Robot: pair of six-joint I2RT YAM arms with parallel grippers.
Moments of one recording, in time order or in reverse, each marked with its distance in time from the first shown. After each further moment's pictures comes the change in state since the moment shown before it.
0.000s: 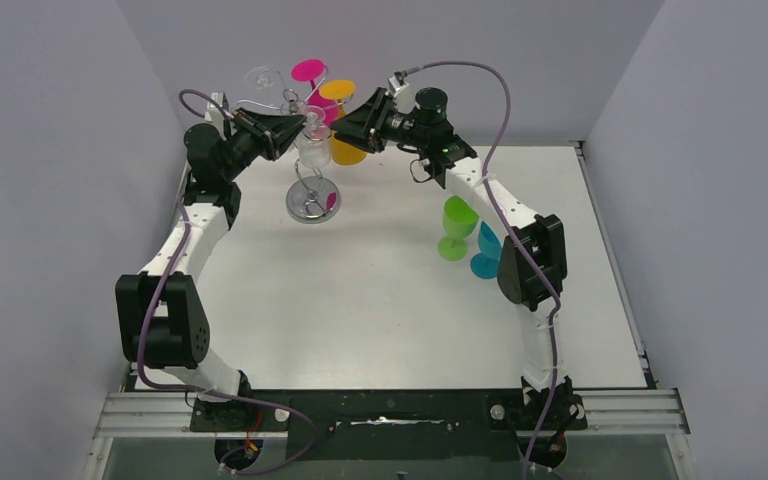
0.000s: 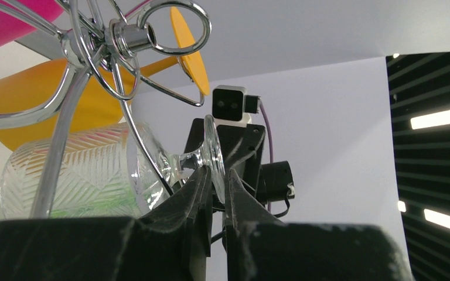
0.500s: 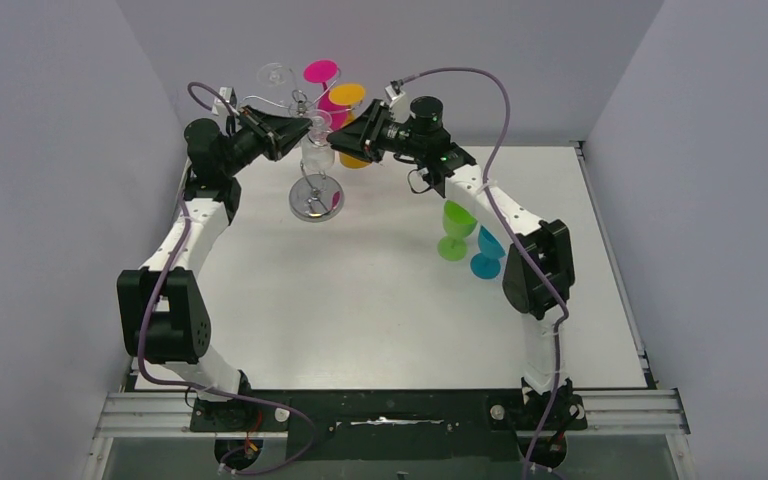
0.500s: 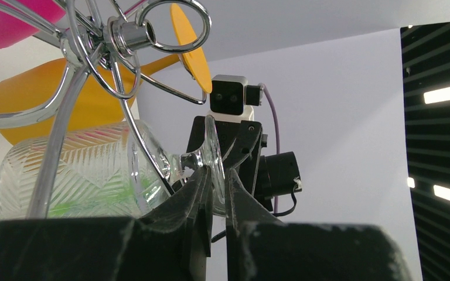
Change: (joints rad) left arm 0.003 0.040 0.058 -0.039 0.108 0.052; right arm 0.027 -0.051 -0.090 -0.029 0.035 -0.045
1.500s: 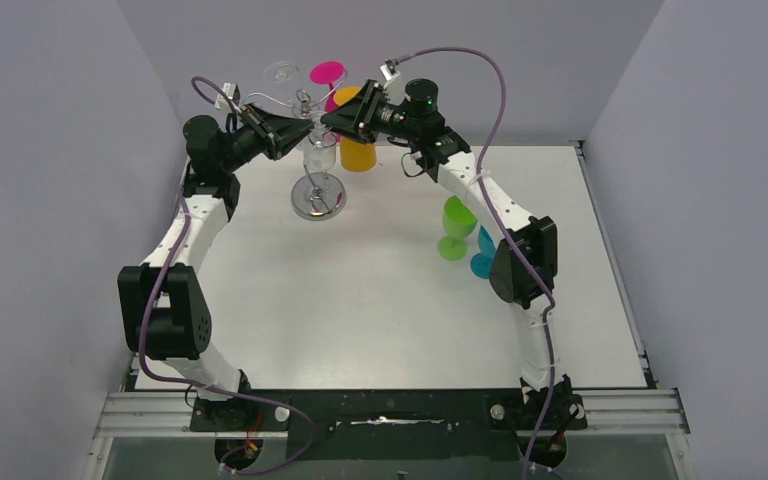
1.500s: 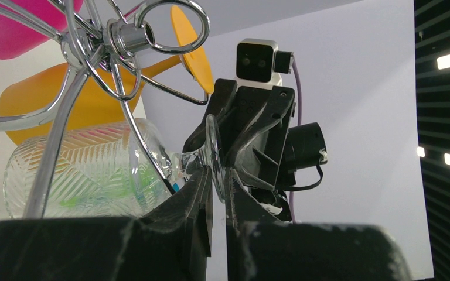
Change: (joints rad) left arm 0.006 0.021 0.029 0.001 0.088 0.042; right arm 0.003 0.090 0.235 -0.110 0.040 -0.079
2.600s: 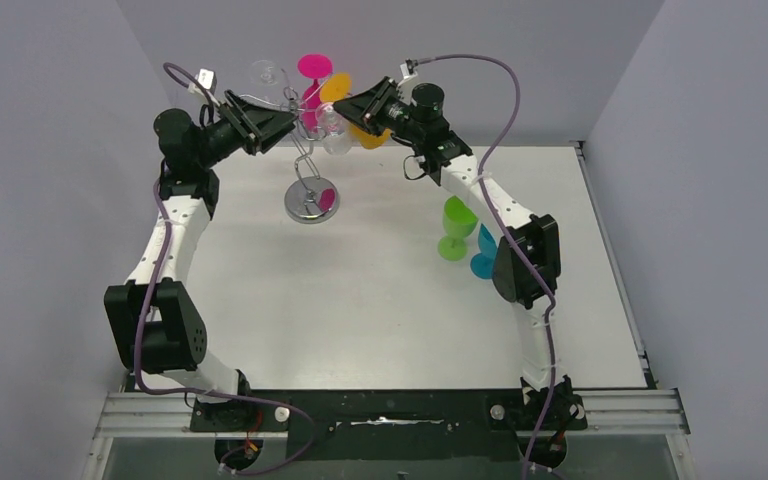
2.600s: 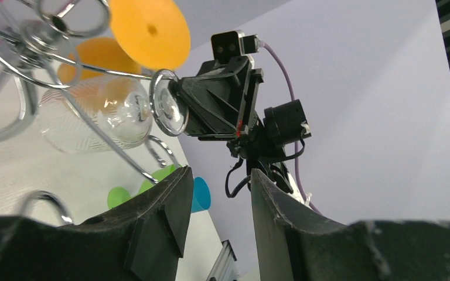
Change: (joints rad) left arm 0.074 -0.071 0.045 -0.079 0.095 0.187; right arm -0.015 0.003 -0.067 0.148 0.192 0.091
